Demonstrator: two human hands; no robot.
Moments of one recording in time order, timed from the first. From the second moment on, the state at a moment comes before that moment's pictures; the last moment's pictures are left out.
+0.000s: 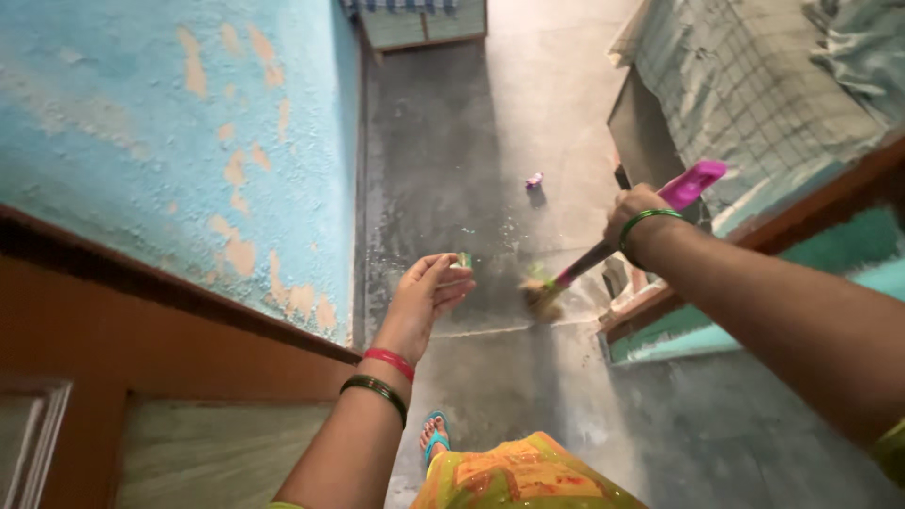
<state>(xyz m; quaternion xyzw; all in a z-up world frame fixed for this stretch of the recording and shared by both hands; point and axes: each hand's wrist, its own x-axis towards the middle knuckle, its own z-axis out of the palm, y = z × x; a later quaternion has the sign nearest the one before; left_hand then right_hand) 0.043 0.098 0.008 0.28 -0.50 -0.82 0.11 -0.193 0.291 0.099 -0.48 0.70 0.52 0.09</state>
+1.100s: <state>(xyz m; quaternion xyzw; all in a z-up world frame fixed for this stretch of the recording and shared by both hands) 0.025 0.143 0.015 0.31 -0.51 -0.79 0.12 -0.271 0.416 0.021 -0.35 0.78 0.44 0.26</state>
